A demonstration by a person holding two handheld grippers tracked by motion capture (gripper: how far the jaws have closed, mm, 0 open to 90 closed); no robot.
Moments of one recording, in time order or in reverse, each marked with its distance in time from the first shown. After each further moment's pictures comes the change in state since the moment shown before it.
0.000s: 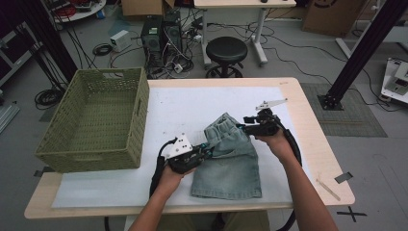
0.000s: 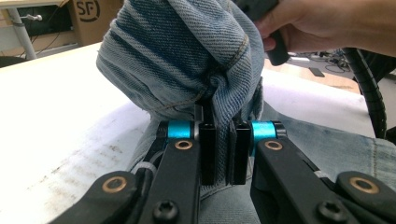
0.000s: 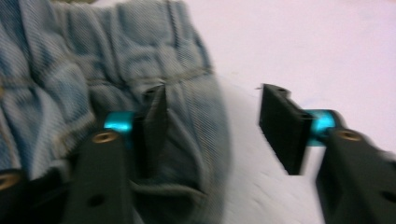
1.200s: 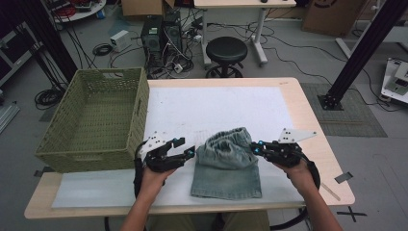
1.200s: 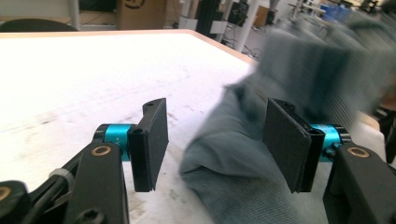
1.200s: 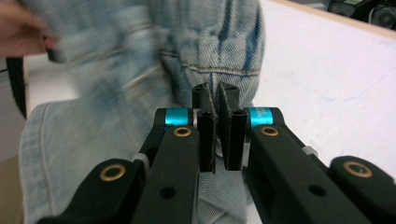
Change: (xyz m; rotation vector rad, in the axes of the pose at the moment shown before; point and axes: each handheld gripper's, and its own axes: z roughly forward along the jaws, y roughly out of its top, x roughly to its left) left arm 0.026 -0.008 -0.051 -0.034 0.144 -0.226; right arm 0.044 -0.074 -0.067 -0.194 0.103 -0.181
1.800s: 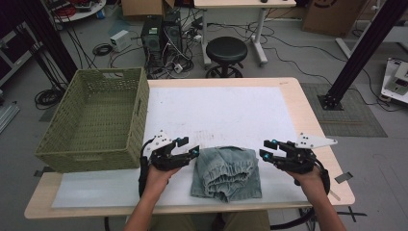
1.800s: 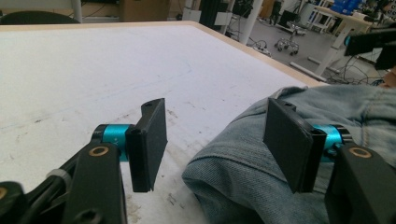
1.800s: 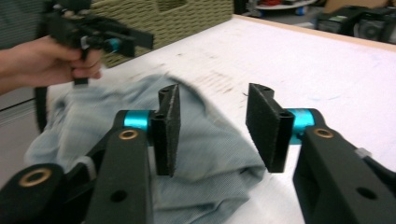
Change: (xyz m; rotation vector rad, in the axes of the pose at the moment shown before) left arm -0.006 0.001 0.016 0.037 0.005 0.009; right arm 0.005 -0.007 -0.032 -0.113 -0.029 0.083
